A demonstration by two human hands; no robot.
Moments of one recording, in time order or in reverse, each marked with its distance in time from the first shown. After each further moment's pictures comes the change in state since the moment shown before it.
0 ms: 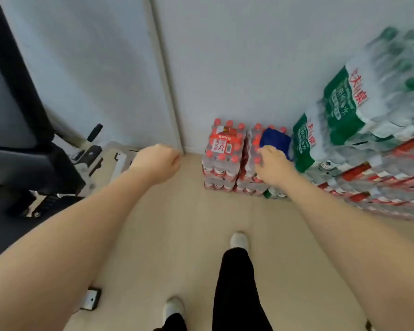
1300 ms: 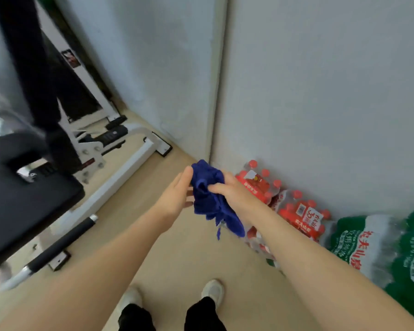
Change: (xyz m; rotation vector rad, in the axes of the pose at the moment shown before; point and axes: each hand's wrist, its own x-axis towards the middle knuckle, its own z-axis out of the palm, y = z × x) left_hand 0.113 0.020 0.031 -1.614 0.205 -0.760; right_hand 0.168 -0.110 -0.022 0.874 -0.752 -0.259
